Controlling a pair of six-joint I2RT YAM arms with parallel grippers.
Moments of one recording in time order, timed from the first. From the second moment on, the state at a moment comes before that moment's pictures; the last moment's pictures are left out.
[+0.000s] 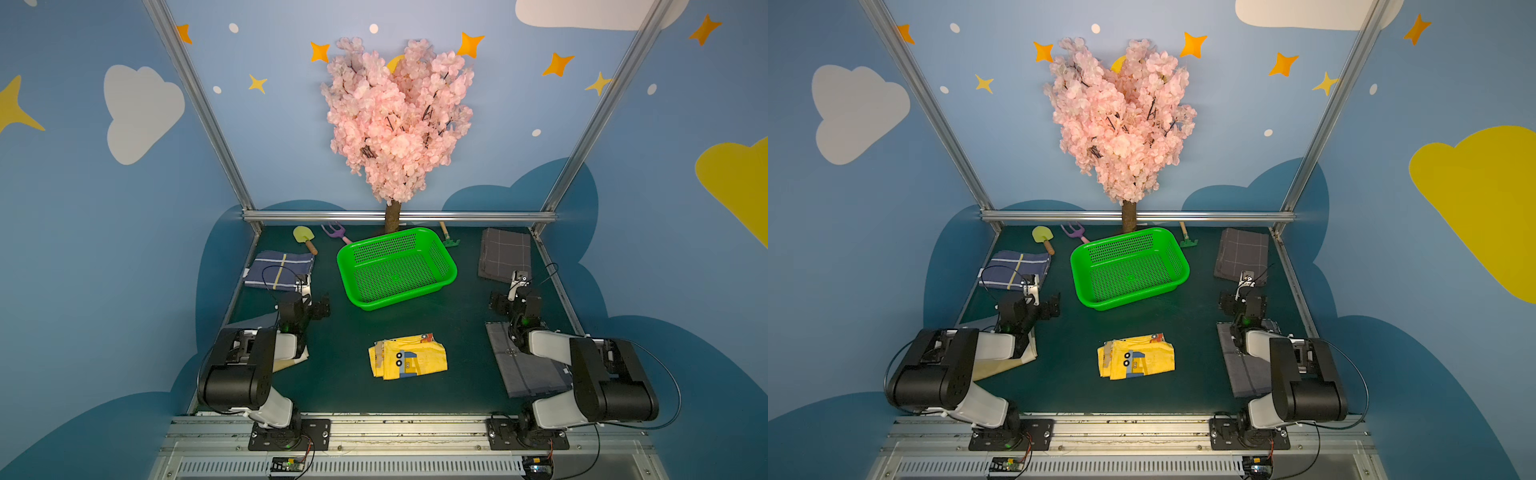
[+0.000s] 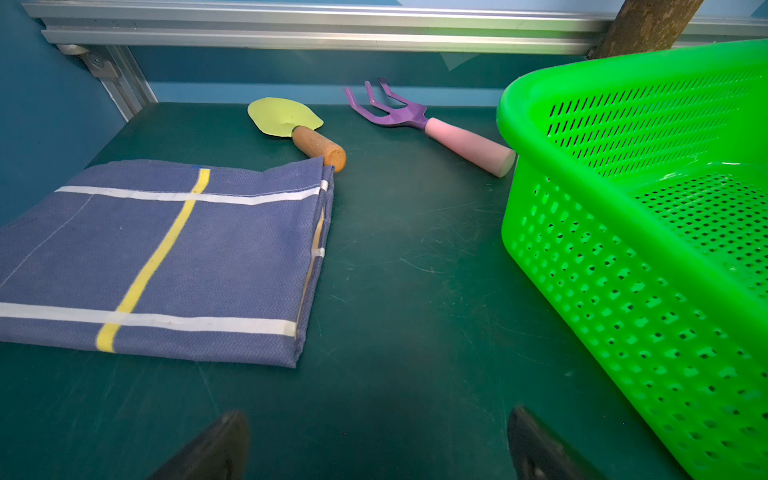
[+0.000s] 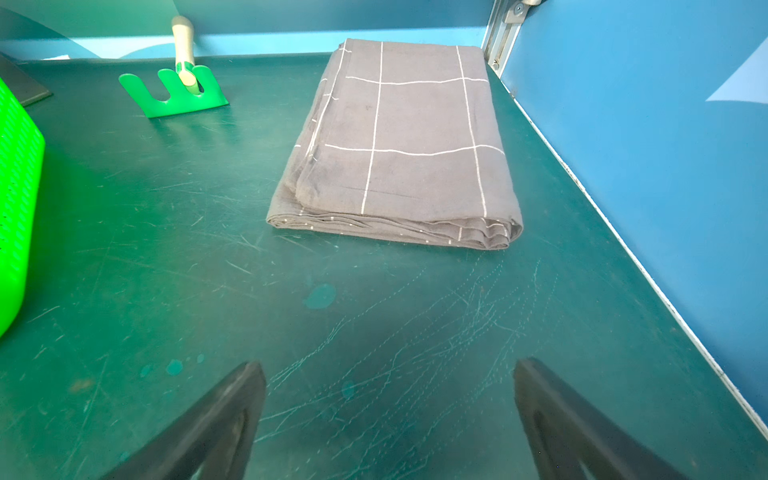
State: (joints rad) left arm 0.02 1.56 0.38 0.73 0.05 -0.01; right arm 0.07 1.47 0.44 0.54 0.21 0.03
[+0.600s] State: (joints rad) left arm 0.02 1.18 0.73 0.20 0.17 -0.11; right arm 0.13 1.25 0.66 0.17 0.24 0.01
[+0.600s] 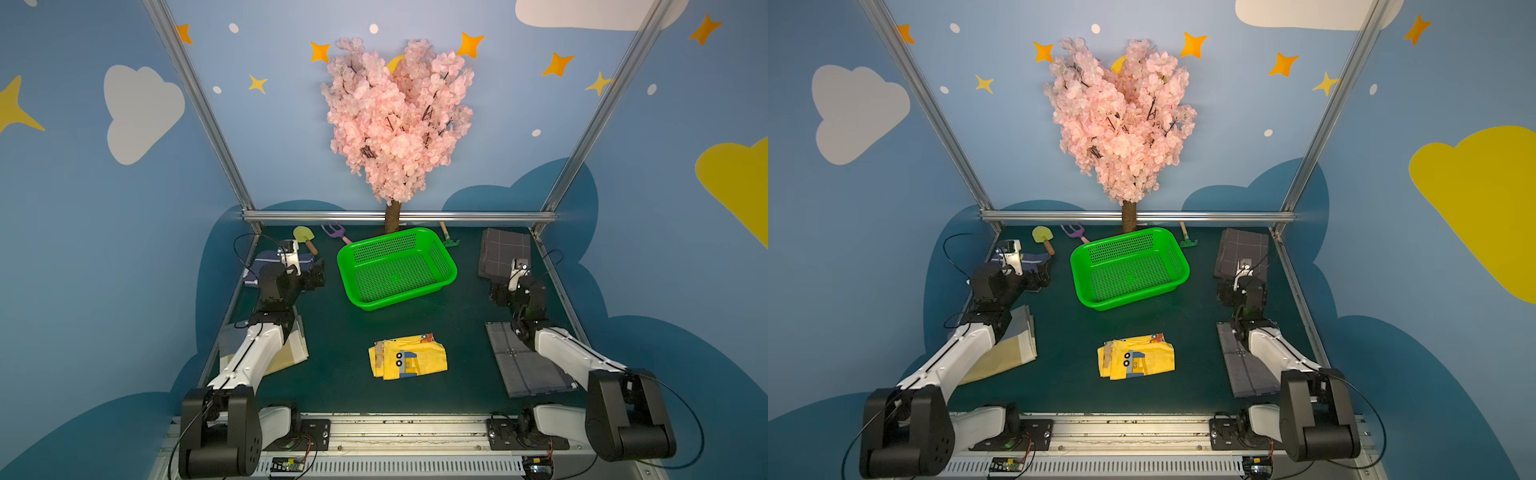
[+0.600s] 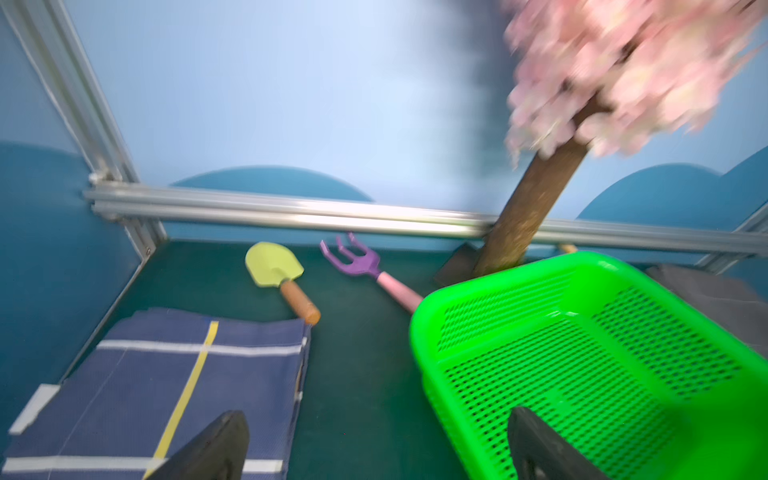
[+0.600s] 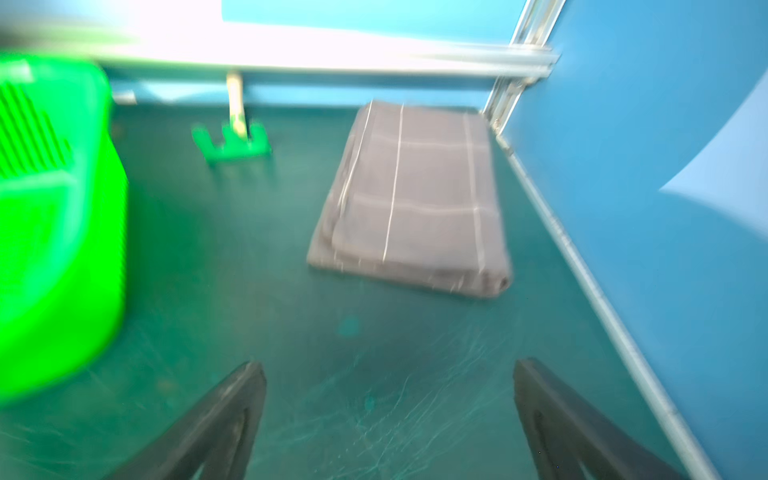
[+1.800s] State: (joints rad) left arm -0.60 1.25 0.70 -0.57 0.21 -0.78; right arm 0.45 1.20 0.73 -0.81 -0.48 0.48
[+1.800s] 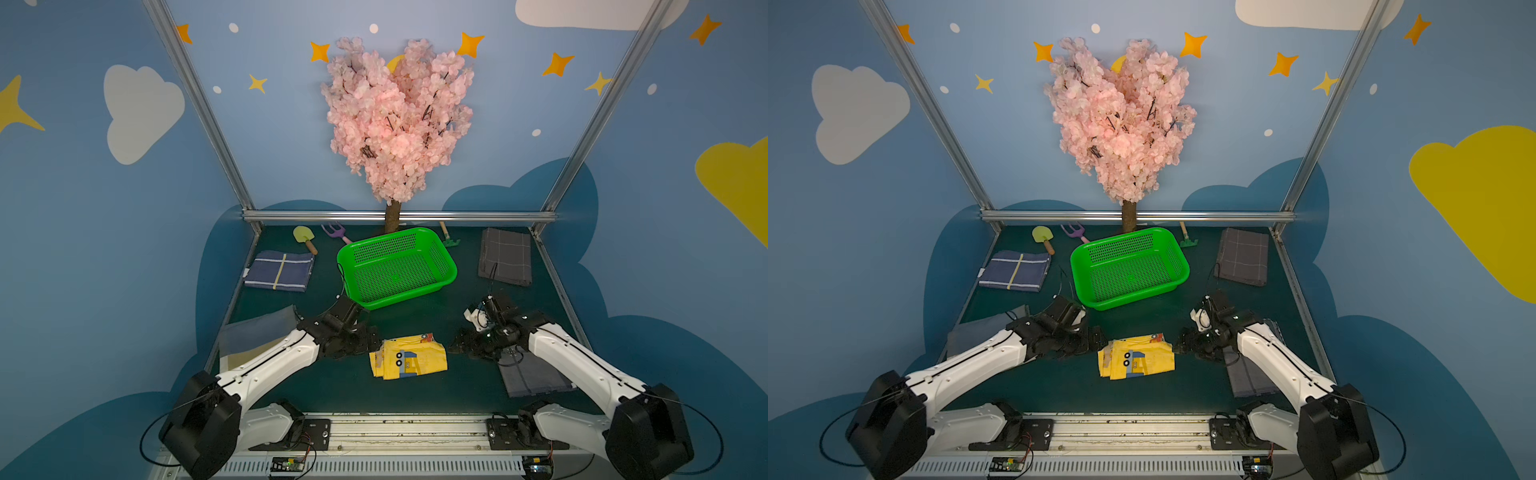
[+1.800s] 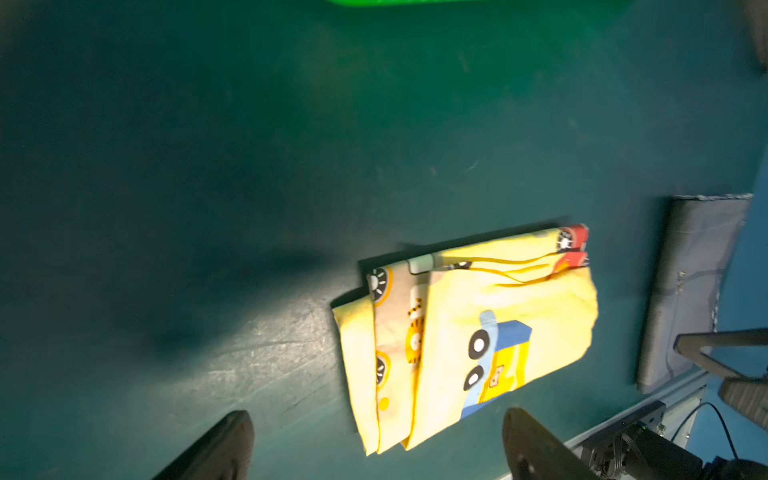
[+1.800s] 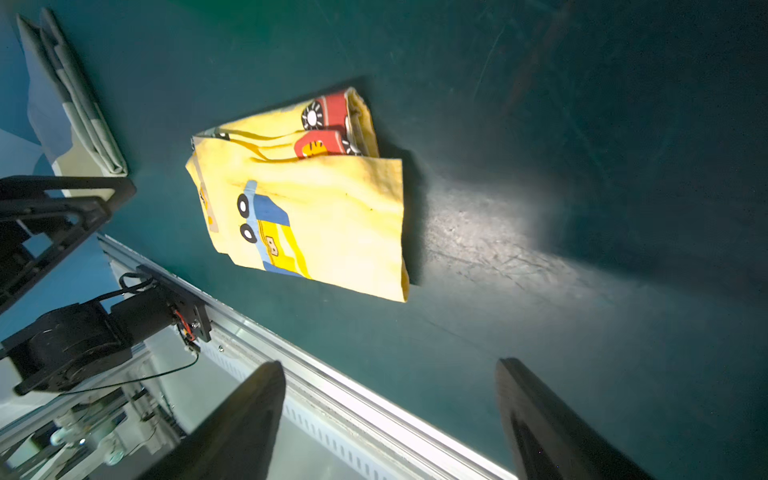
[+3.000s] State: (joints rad) left arm -0.64 1.41 0.62 -0.30 0.36 -0.92; right arm 0.58 1.52 0.72 -0.52 -0.61 0.52
